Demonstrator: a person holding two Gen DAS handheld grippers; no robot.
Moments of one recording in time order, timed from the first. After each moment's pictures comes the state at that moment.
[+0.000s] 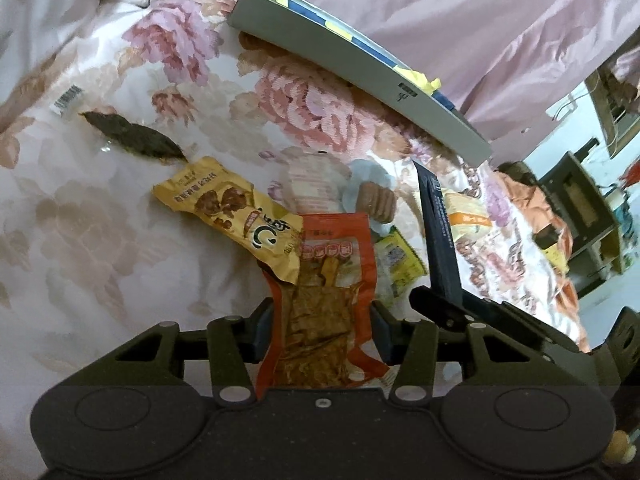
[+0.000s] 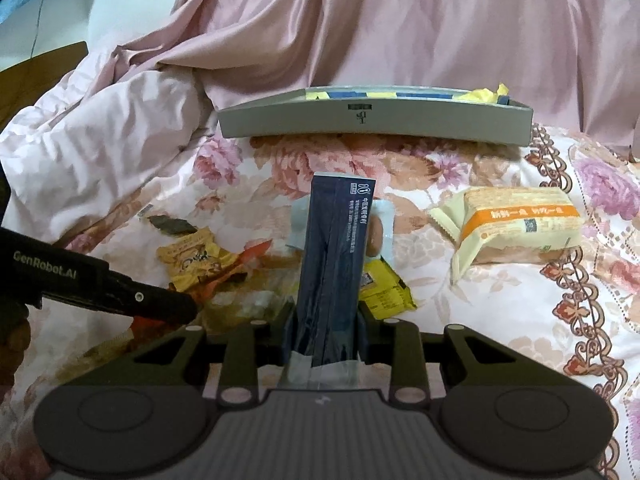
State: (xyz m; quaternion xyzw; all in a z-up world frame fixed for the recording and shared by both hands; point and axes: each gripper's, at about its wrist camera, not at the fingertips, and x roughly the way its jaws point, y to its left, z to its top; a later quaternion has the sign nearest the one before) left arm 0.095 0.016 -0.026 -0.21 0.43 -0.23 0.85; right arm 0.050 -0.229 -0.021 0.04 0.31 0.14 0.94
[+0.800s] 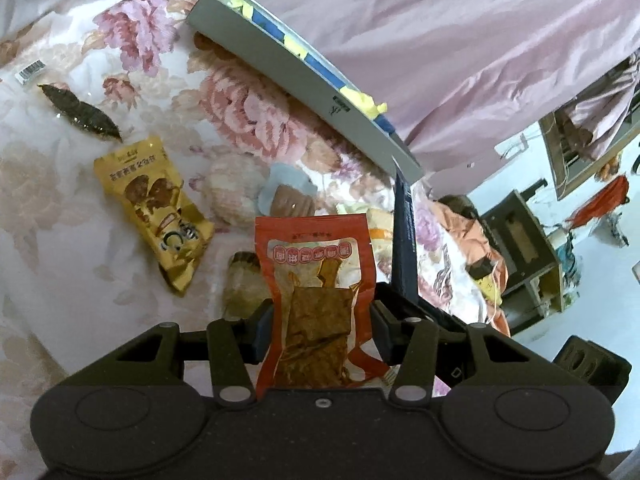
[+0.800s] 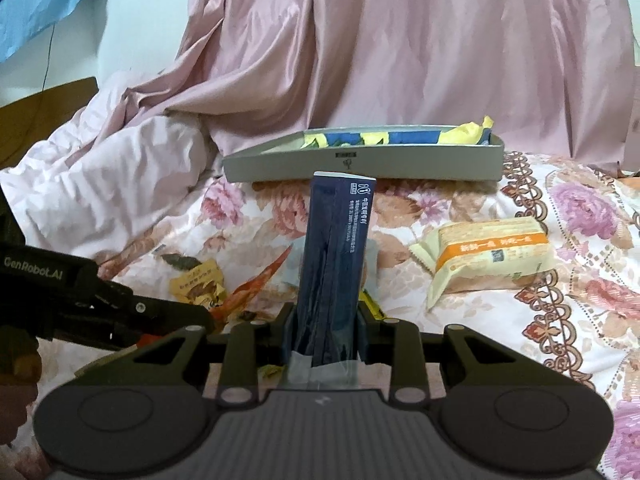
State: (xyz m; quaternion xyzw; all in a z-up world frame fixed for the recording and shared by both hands) left arm 0.072 -0.004 -0.016 -0.30 0.38 -0.27 0.83; right arm 0.029 -0.259 -0.002 0.07 0.26 0.15 0.95
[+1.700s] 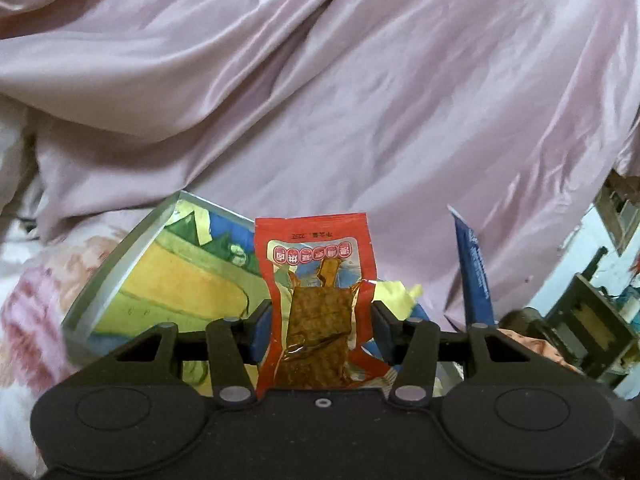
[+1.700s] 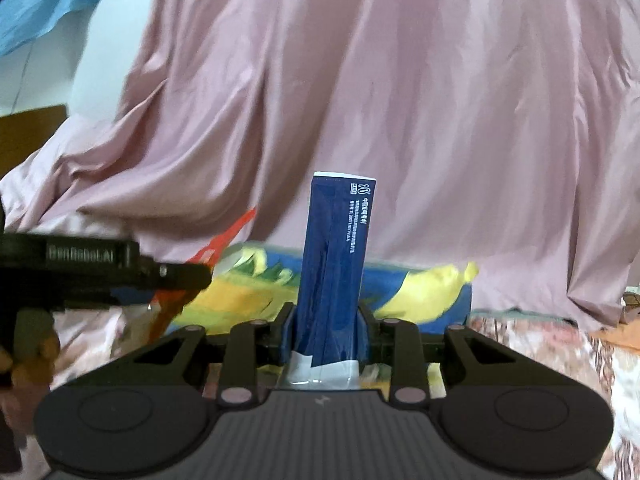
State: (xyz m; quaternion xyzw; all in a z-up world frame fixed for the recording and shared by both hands) left arm 0.282 -0.059 0.093 -0.21 0.24 -0.18 0.93; right arm 0.219 -0.298 0.090 0.02 0.19 0.12 0.97
